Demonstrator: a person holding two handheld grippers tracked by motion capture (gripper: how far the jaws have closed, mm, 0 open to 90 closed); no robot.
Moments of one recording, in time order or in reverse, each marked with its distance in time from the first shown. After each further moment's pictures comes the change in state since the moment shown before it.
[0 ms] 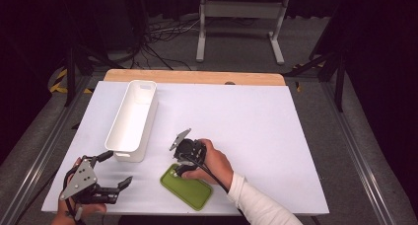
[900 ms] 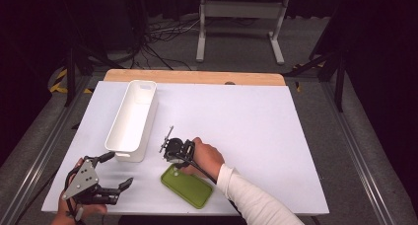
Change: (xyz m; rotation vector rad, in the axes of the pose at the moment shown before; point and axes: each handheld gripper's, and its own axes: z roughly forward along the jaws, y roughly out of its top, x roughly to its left) left arm -0.001 -0.001 0.002 0.020 -0.020 0.007; right arm 0.003 0.026 0.013 0.200 0.065 -0.088
